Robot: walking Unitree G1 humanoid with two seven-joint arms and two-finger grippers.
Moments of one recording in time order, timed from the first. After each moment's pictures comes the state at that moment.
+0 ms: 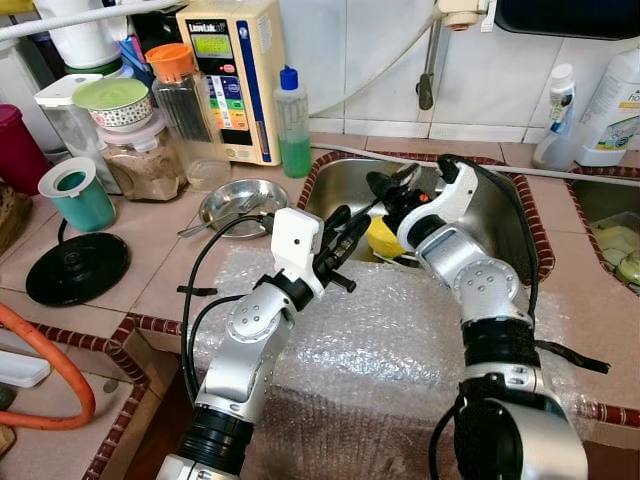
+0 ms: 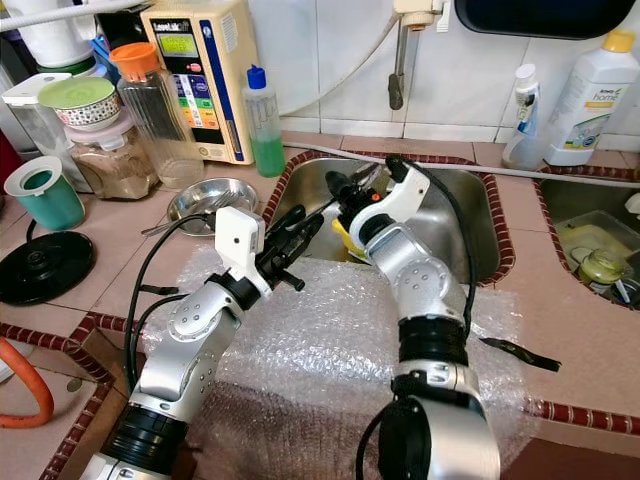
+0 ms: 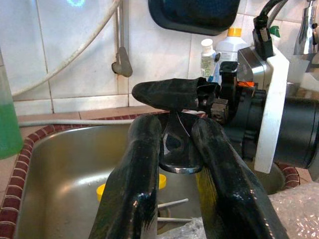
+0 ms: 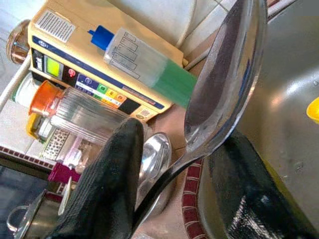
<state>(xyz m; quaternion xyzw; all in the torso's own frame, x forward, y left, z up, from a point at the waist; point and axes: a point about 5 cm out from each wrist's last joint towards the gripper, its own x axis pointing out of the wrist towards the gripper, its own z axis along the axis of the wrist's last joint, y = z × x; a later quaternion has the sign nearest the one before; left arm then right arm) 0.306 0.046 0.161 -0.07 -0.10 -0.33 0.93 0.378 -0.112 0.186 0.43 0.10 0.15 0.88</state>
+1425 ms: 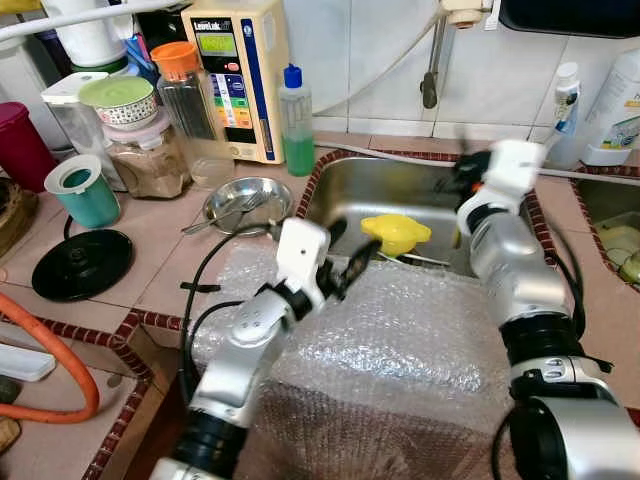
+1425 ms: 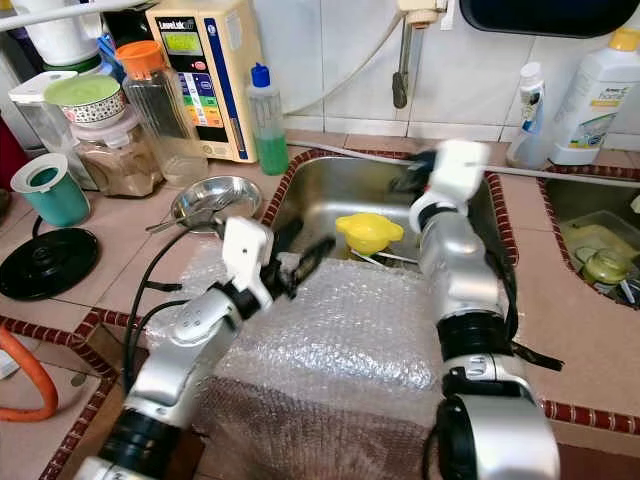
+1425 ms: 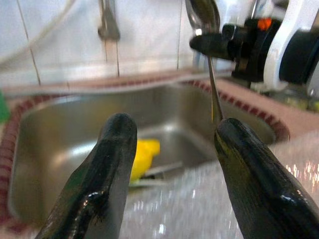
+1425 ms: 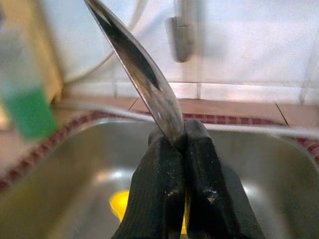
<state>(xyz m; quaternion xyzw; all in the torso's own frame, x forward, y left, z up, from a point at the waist) 0.302 0.049 0.140 -0.04 -0.03 -0.37 0.93 0.388 -0.175 0.187 -0.01 -0.02 0.01 1.00</state>
